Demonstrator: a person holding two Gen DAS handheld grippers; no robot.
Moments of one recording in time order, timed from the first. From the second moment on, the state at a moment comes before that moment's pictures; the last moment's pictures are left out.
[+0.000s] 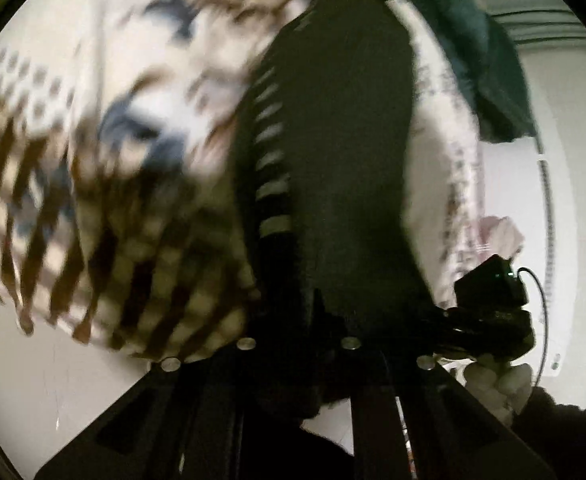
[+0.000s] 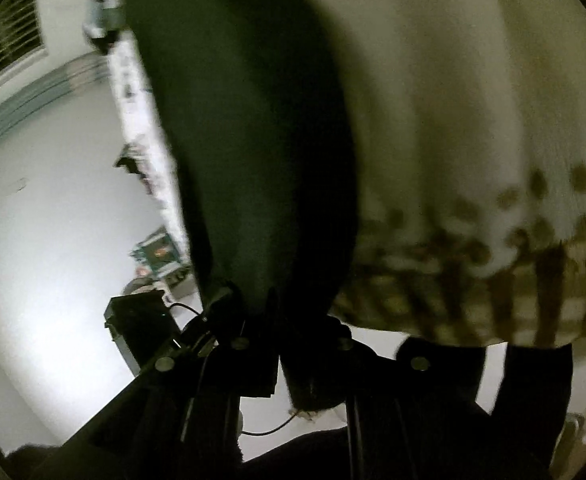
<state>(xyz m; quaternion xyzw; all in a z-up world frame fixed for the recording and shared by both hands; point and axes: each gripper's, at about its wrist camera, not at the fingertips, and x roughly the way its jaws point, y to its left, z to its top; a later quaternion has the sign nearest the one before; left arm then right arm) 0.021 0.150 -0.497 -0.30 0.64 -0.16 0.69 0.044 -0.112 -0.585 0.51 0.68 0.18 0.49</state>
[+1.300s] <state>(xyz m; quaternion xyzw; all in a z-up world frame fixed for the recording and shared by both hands) 0.423 0.162 -0.500 -0.33 0.53 -0.17 0.76 0.452 -0.215 -0.549 0.40 0.61 0.07 0.69</state>
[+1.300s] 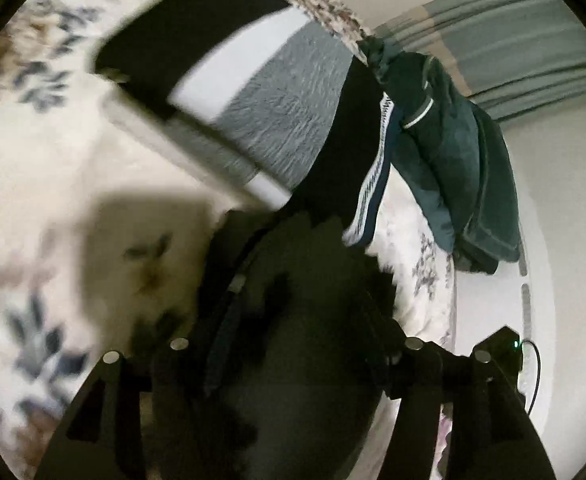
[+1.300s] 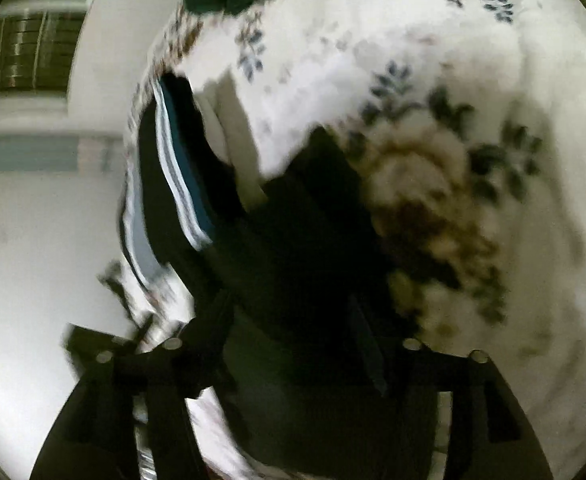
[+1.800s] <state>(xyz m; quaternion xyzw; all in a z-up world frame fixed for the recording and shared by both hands) 0.207 0.149 -0.588 -0.52 0.54 -0.10 0.65 0.497 -0.217 -0.641 0.39 0.65 0.25 0.60</state>
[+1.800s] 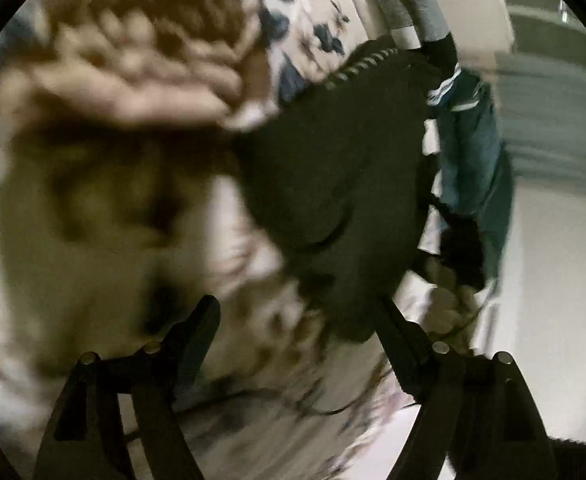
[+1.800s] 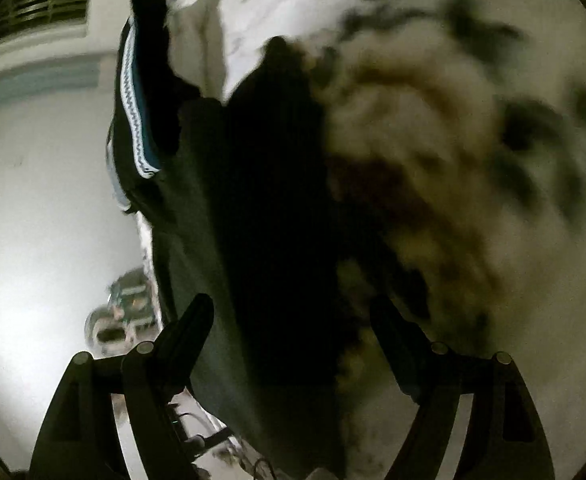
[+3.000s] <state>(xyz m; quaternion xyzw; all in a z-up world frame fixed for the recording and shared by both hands) 0.249 0.176 -0.584 -0.35 0.65 -0.10 0.66 0.156 -0.178 -0.643 0.49 0.68 0.03 0.55</state>
